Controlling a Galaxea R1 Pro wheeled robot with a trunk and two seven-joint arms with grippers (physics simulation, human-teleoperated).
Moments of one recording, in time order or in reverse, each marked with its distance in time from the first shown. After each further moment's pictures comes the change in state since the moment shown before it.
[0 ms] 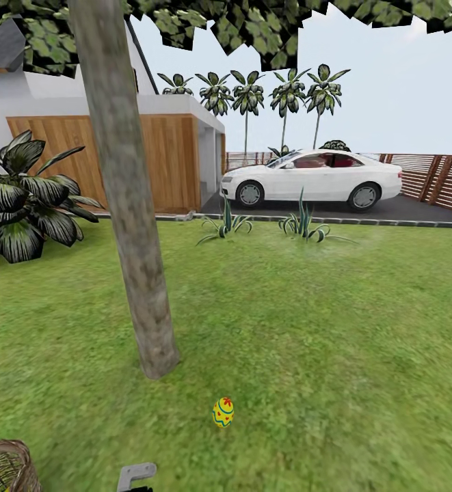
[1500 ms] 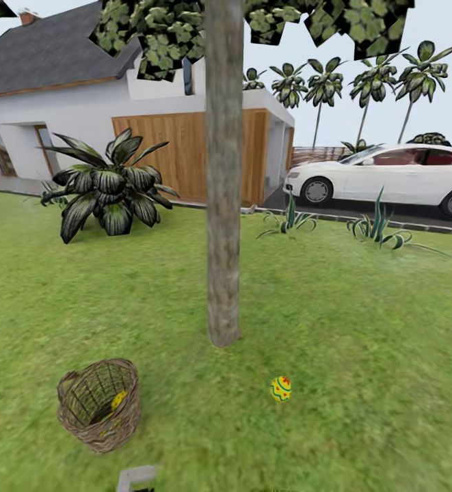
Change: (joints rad) left arm 0.015 0.005 0.003 0.000 0.008 -0.040 -0.055; right arm 0.001 0.017 0.000 0.000 -0.003 0.002 -0.032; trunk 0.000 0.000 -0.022
